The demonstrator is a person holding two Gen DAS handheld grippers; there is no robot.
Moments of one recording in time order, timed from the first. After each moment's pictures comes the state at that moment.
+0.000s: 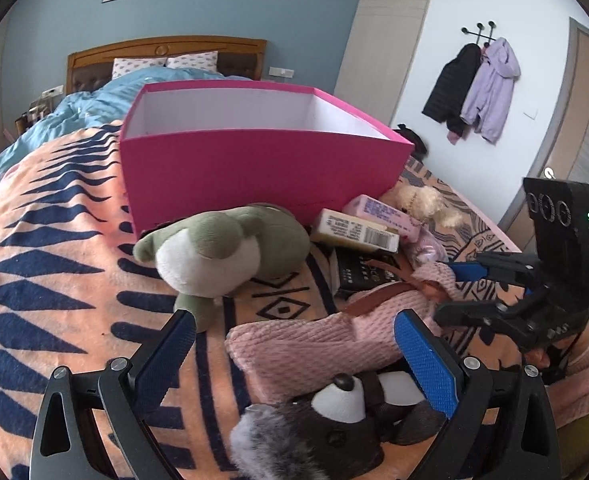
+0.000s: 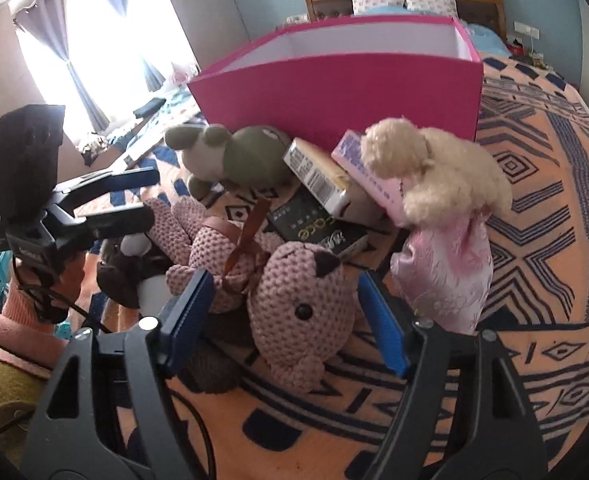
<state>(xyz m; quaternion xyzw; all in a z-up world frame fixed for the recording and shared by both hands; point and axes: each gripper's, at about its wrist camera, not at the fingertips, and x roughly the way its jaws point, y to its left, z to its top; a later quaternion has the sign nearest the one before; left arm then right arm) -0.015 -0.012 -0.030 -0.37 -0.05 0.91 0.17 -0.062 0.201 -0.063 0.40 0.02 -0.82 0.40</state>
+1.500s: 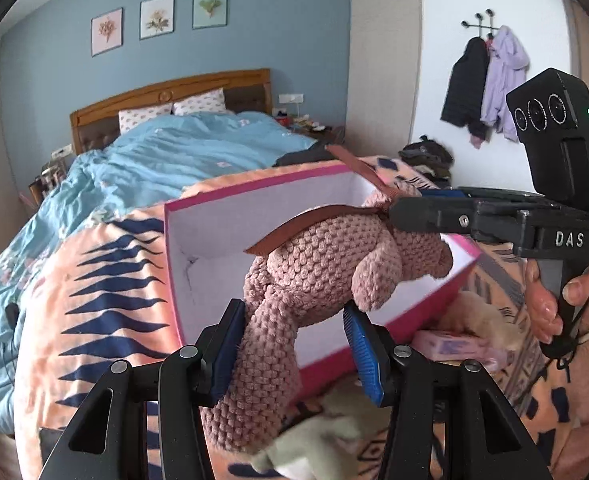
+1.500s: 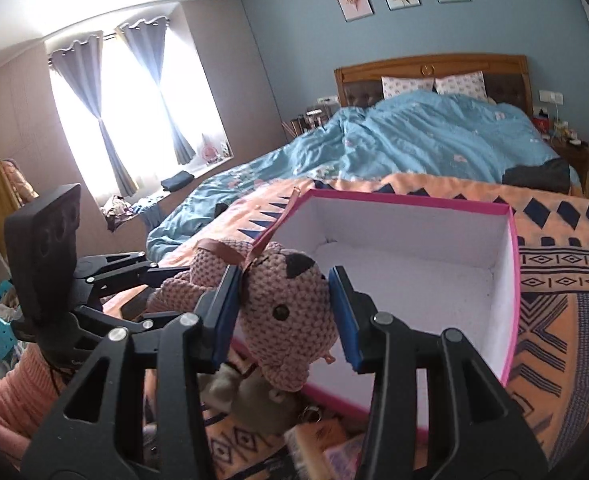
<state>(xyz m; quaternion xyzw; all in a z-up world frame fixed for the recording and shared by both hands) -0.134 -0.040 0.054 -0.33 0.03 0.93 0.12 -0.199 0.134 0.057 0.28 -0.02 -0.85 0.45</state>
